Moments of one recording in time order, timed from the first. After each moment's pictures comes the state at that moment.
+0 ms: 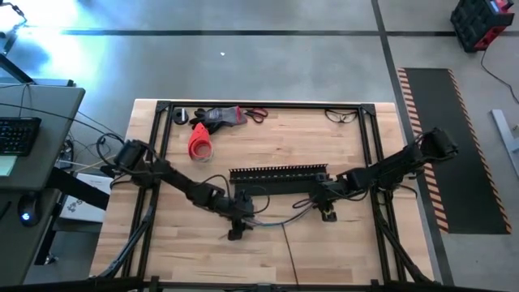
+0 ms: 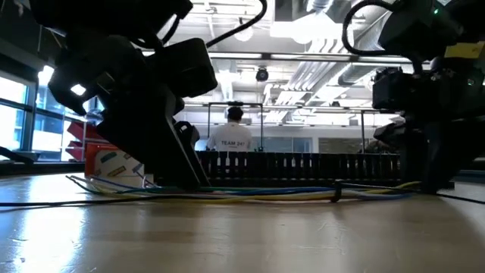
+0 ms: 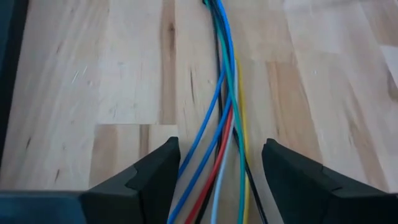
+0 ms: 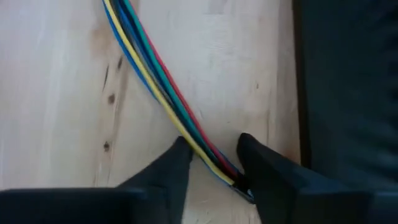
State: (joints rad) left arm -0.37 1.89 0.83 0.19 -0.02 -0.36; right arm 0.30 1.43 0.50 -0.23 0.00 0.22
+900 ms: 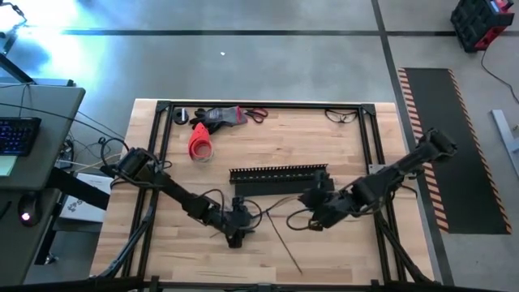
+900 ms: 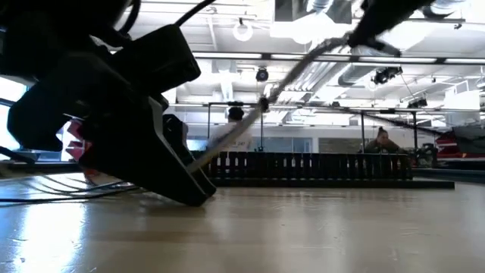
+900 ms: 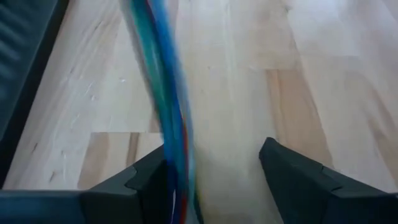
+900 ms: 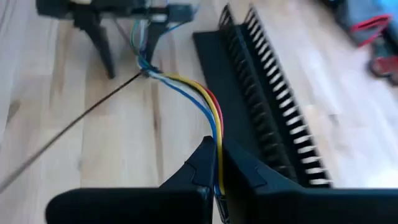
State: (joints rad) left arm -0.50 1.93 0.82 0.34 -0.34 -0.36; right arm 0.54 1.43 1.07 -0.65 0.53 0.47
